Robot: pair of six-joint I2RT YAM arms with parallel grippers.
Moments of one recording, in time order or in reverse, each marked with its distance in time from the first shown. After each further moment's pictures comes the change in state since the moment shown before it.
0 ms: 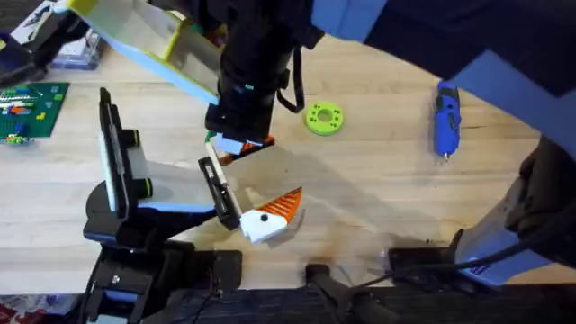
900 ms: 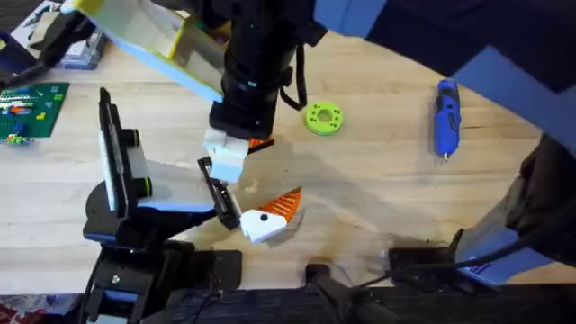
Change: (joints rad) left arm 0.000 0.000 0.000 0.000 0.000 -0.006; right arm -0.009 0.000 0.000 -0.008 0.012 0.003
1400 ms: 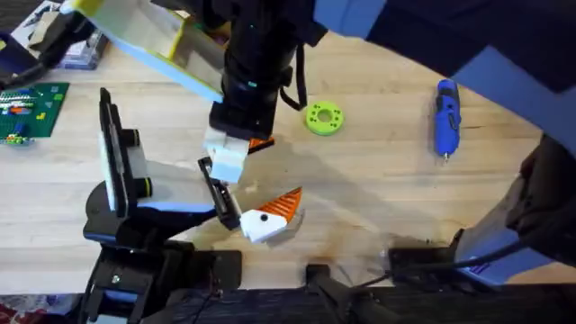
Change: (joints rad) left arm 0.000 0.000 0.000 0.000 0.000 0.000; right arm 0.000 0.000 0.000 0.000 0.000 0.000
